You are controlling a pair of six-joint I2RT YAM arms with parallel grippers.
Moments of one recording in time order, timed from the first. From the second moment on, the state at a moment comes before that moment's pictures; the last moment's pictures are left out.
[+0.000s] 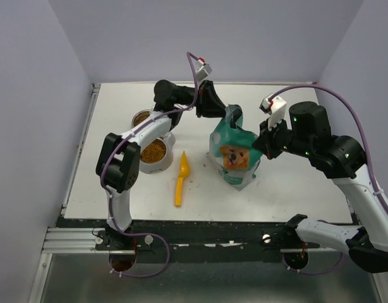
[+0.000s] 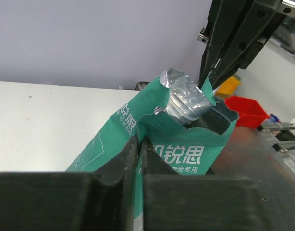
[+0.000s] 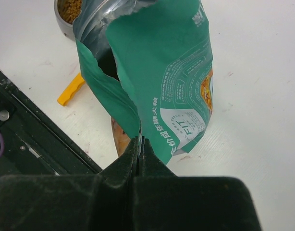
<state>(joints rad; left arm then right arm) -0.48 1.98 1.59 1.15 1.36 -1.06 0.63 1.07 1.52 -1.04 -0.10 -0.01</state>
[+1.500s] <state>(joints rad) -0.60 1.42 1.50 -0.38 0.29 -0.35 0.94 1.55 1.86 -0.91 0.49 -0.09</state>
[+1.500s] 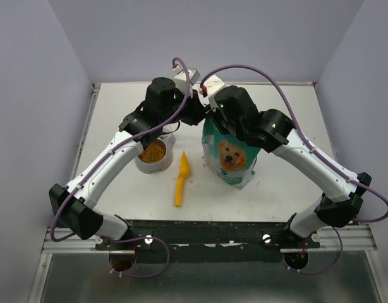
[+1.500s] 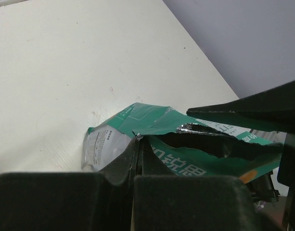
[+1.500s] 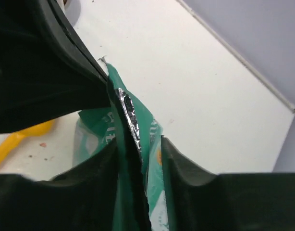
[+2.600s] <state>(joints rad) -0.50 1.30 1.21 0.02 1.08 -0.10 0.80 1.47 1.86 -1.02 -0.13 -0.13</state>
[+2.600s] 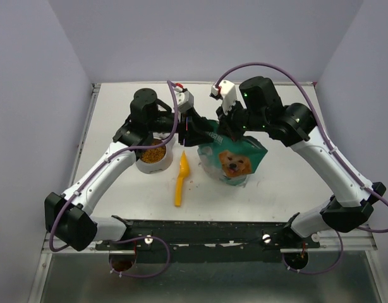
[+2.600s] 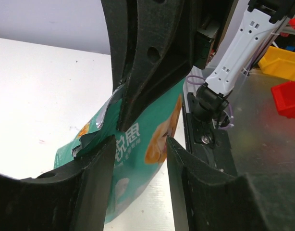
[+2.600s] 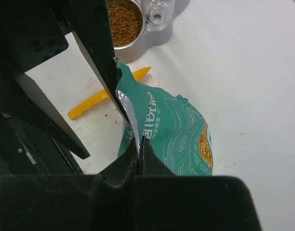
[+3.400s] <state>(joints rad) -0.41 1.28 1.24 -0.01 0.92 -0.03 0.79 1.48 1.86 -1.03 -0.16 -0.11</state>
